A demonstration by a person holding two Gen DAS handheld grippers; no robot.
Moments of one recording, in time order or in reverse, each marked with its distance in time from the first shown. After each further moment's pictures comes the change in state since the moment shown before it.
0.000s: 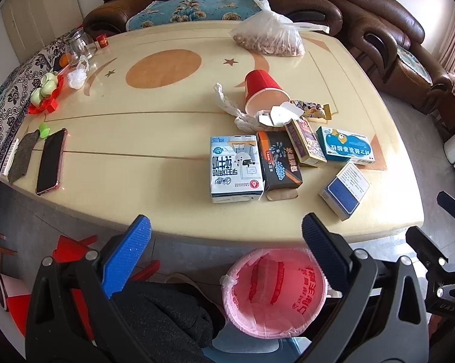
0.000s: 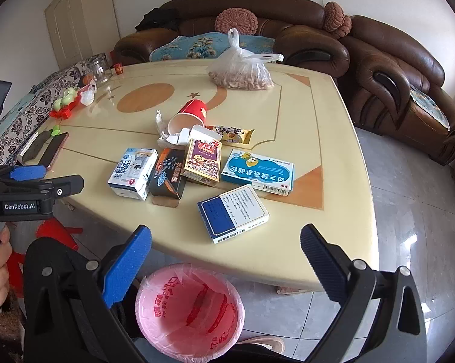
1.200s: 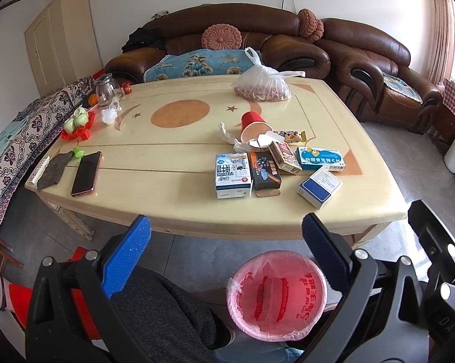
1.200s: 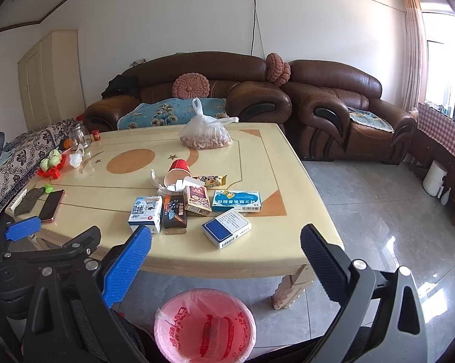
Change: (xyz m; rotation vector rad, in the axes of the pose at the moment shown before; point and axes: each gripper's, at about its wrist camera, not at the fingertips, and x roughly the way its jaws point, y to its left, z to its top) left arm -0.108 -0.015 -0.095 0.014 -0.299 0.052; right arm -0.140 0.066 -0.072 0.186 -0.343 -0.207
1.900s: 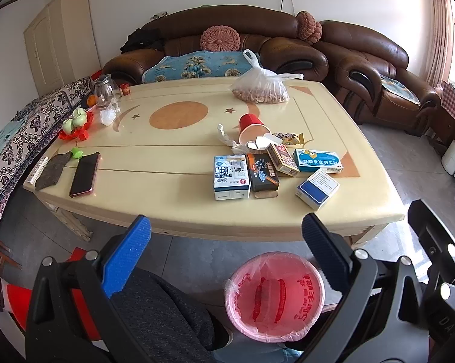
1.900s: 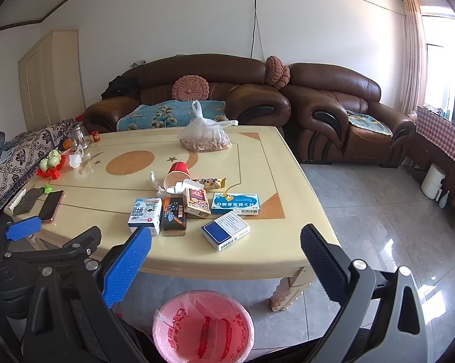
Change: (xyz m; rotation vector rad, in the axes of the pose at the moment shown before) left arm -0.002 -0.003 0.002 0.000 -0.007 -0.005; right arm -0.003 0.000 0.003 -0.007 -0.009 -0.012
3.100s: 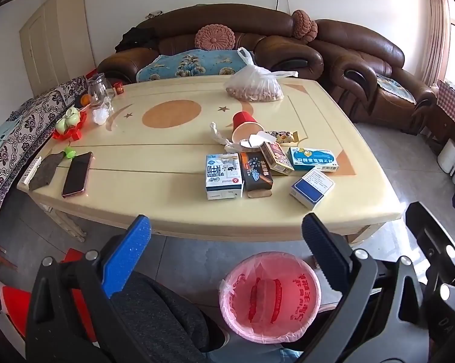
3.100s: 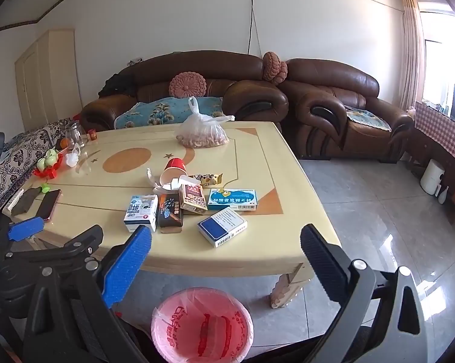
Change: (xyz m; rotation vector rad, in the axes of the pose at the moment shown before) left arm 0.008 -0.004 0.000 0.003 0.000 -0.028; right arm 0.006 -0.001 -0.009 0.004 0.009 -0.009
